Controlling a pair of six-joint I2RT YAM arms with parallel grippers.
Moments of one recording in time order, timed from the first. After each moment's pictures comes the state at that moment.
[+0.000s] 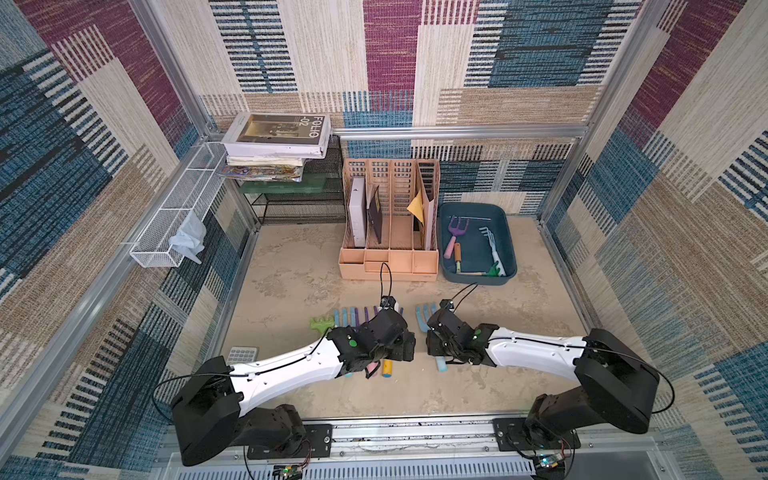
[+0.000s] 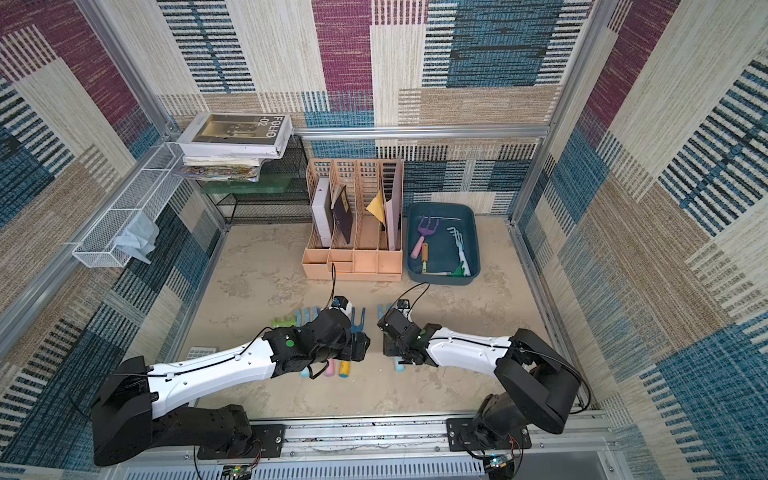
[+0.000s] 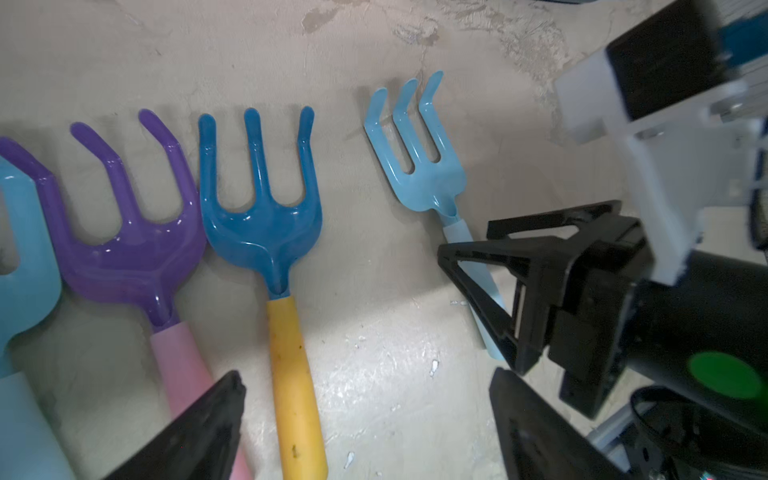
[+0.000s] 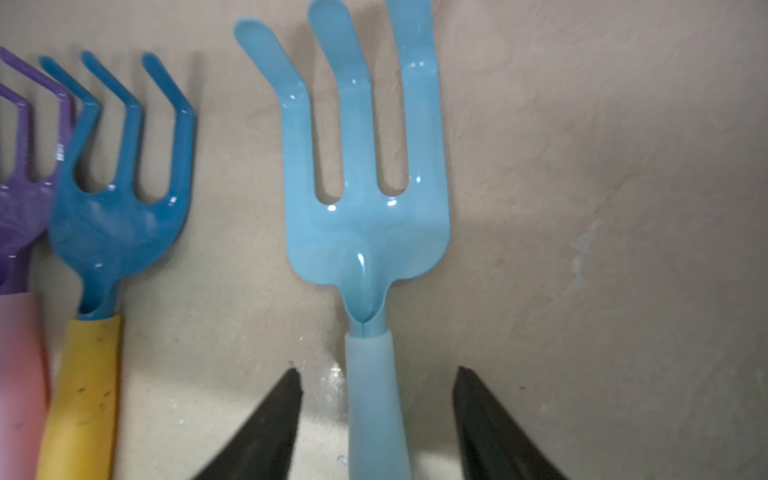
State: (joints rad) left arm -0.98 1.34 0.83 -0.41 -0.16 -0.72; right arm 0.90 1.42 0.69 -0.30 0.26 0.79
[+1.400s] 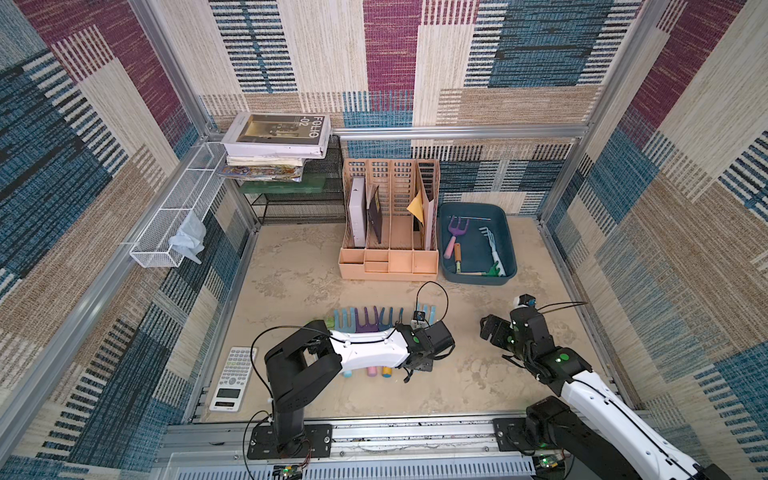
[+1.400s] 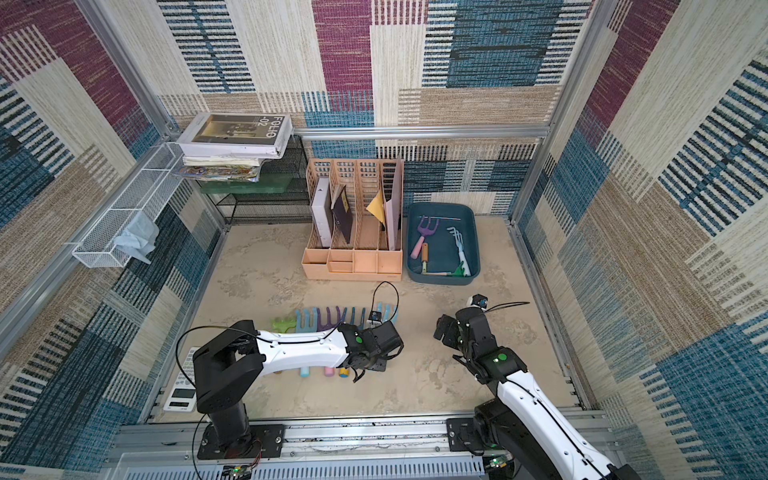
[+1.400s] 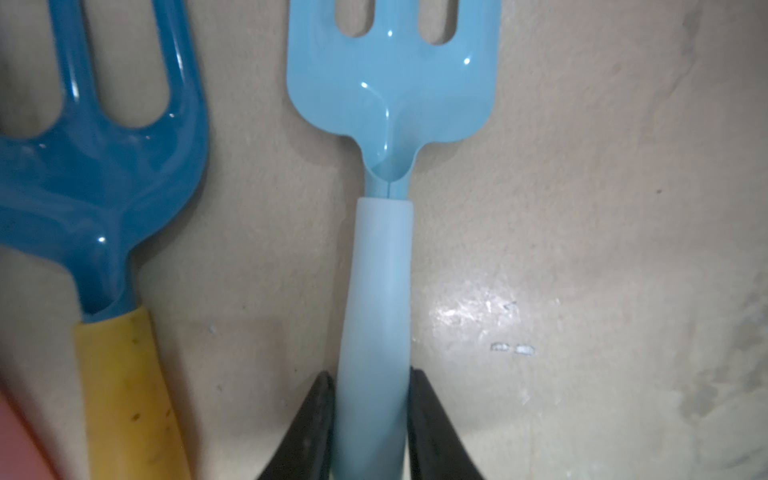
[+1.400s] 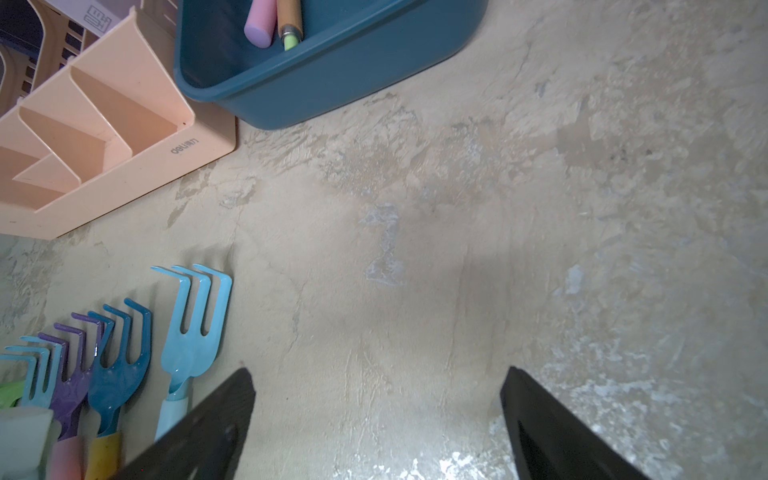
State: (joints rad) left arm -1.11 1.84 1.14 -0.59 -0.25 -0.89; right arm 0.39 0.74 0.43 -0.46 0.20 0.67
